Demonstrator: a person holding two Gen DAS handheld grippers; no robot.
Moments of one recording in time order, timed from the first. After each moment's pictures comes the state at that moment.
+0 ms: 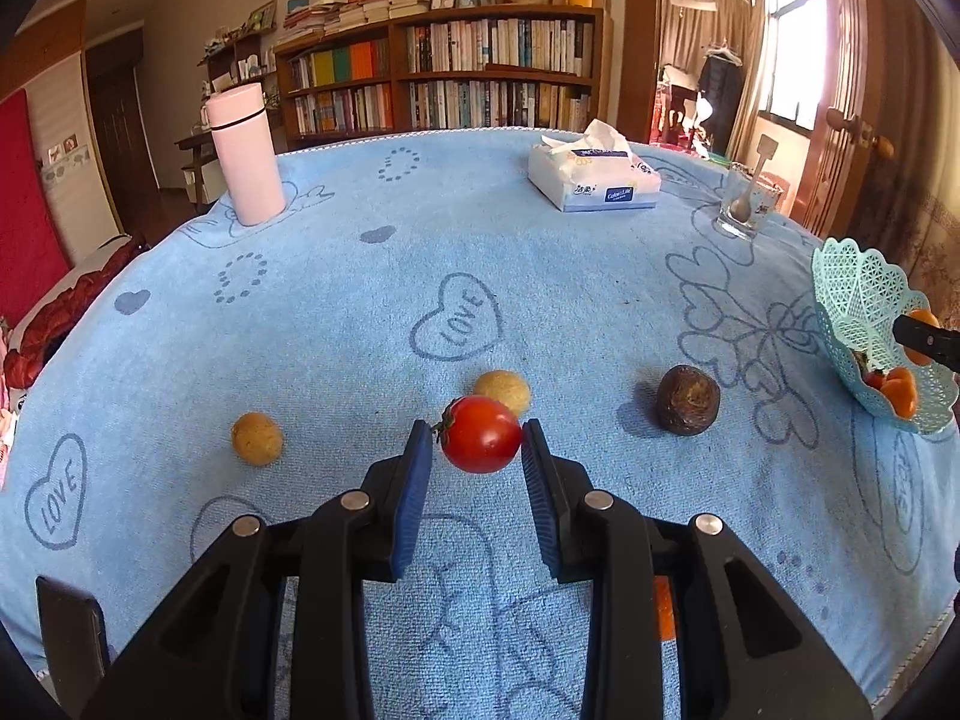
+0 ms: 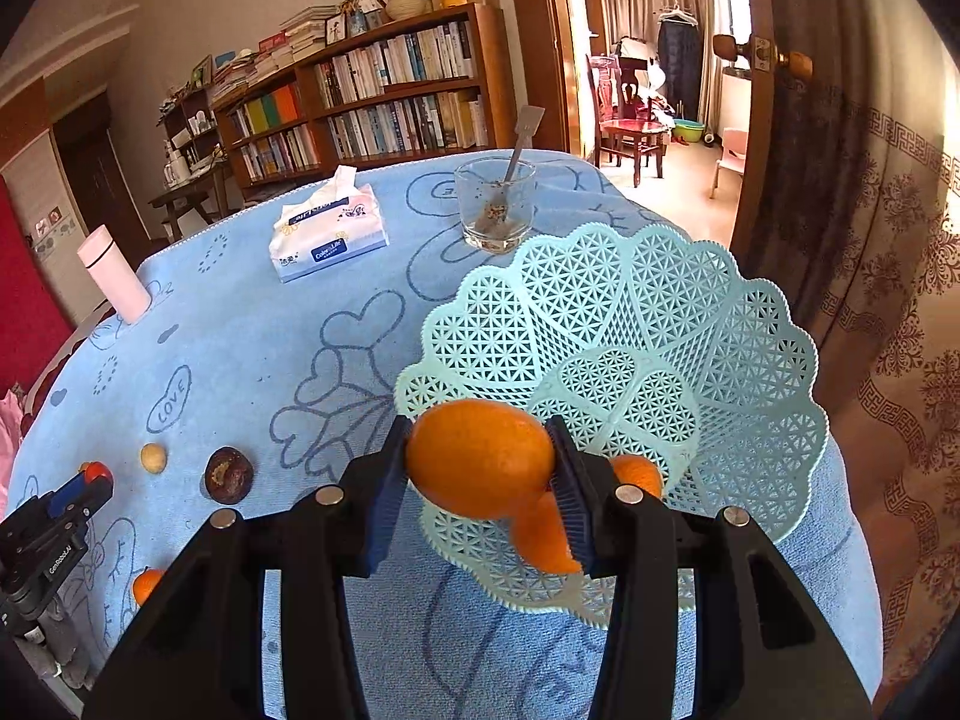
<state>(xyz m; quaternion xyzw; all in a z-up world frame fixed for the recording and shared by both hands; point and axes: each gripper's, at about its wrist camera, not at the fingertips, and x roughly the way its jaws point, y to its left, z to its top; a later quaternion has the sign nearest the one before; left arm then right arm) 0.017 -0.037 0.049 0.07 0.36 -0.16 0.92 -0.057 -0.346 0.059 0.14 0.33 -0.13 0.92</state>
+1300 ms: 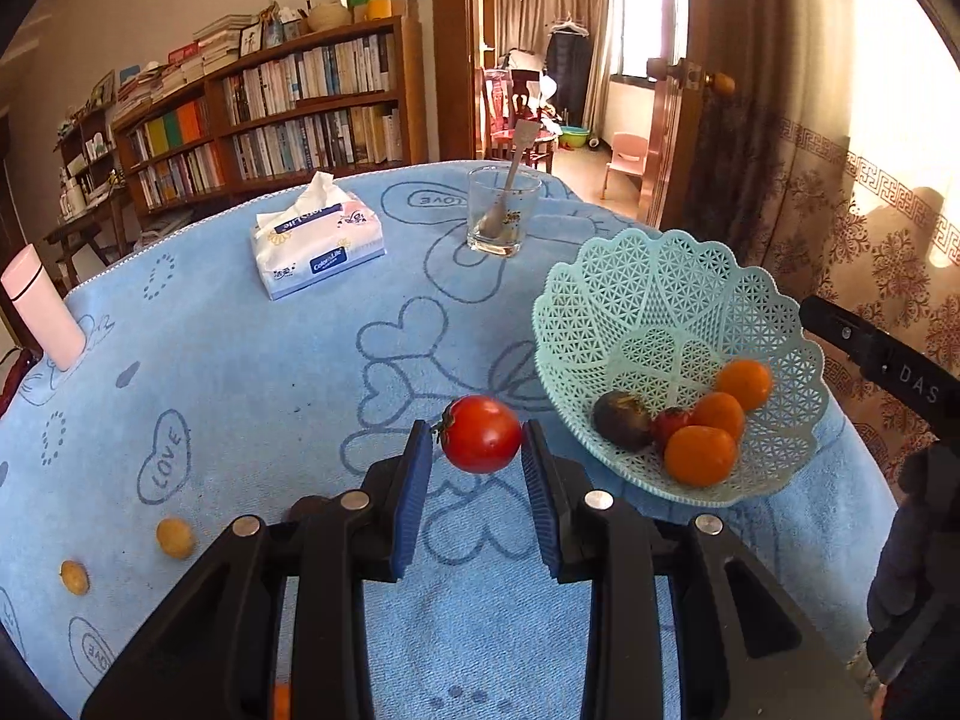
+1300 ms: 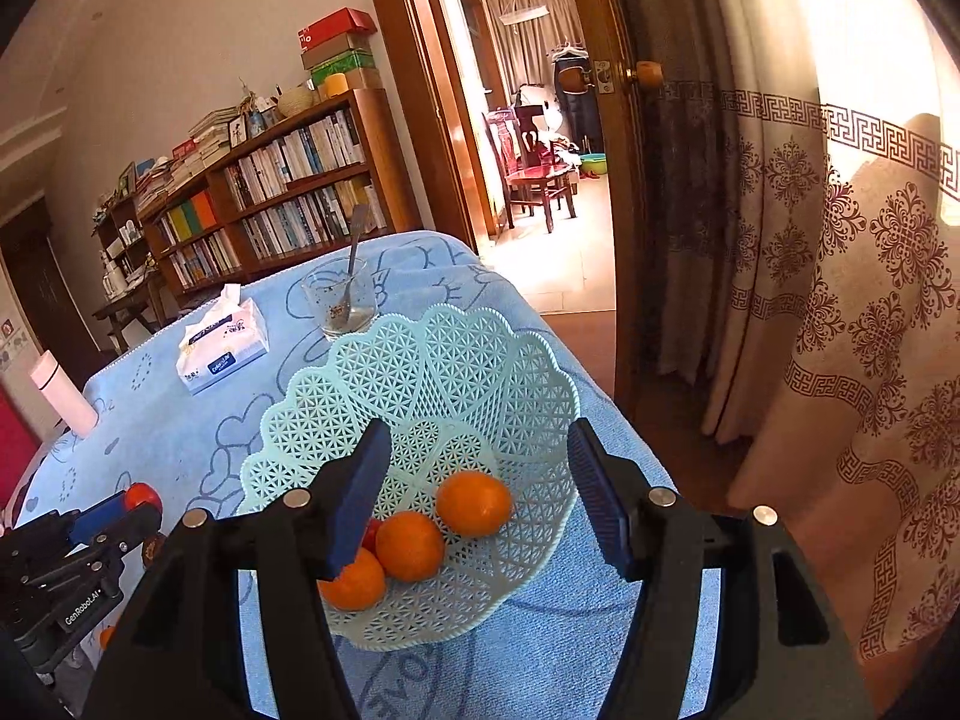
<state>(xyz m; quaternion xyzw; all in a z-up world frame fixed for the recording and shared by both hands) -0.007 -0.220 0.084 0.13 0.33 -0.33 0.87 -0.126 -0.429 0.070 0.19 0.23 -0.23 0.92</state>
